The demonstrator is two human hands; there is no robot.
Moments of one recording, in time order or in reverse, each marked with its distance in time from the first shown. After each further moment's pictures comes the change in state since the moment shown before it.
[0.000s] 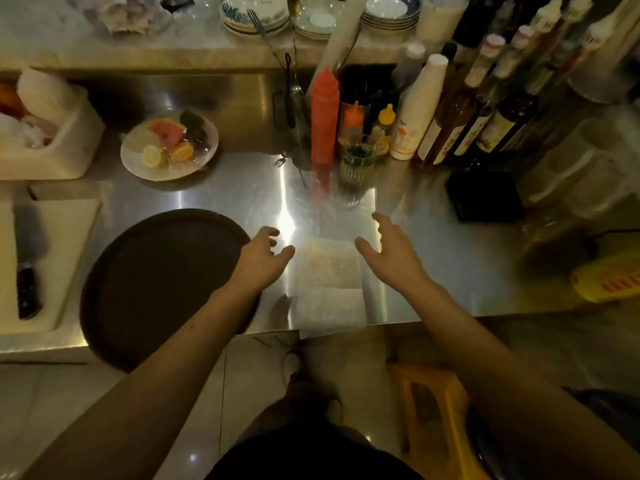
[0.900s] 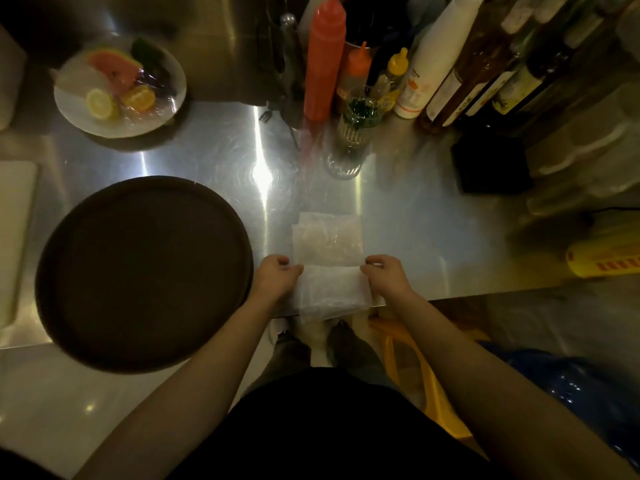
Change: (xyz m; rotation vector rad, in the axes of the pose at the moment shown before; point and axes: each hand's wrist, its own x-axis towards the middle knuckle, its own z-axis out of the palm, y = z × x) left_hand 0.035 -0.078 0.070 -0.267 -0.161 -0.468; right_hand 0.002 0.045 0.070 0.324 -0.121 0.708
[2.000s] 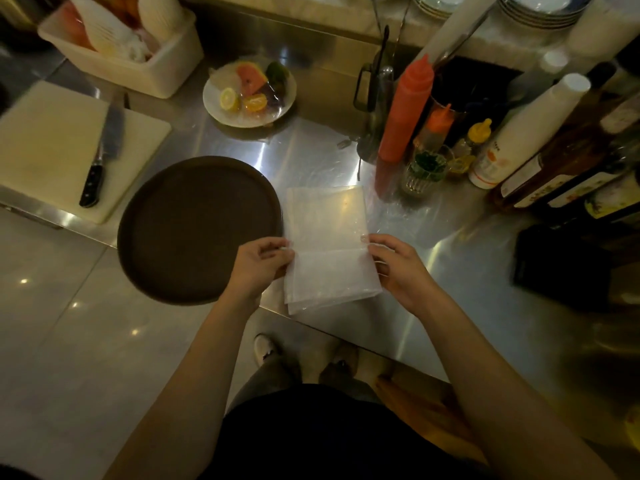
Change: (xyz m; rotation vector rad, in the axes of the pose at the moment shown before) left_hand -0.084 0.038 -0.007 -0.514 0.379 0.150; right_hand 0.008 -0.085 -0.058 0.233 -0.640 -0.331
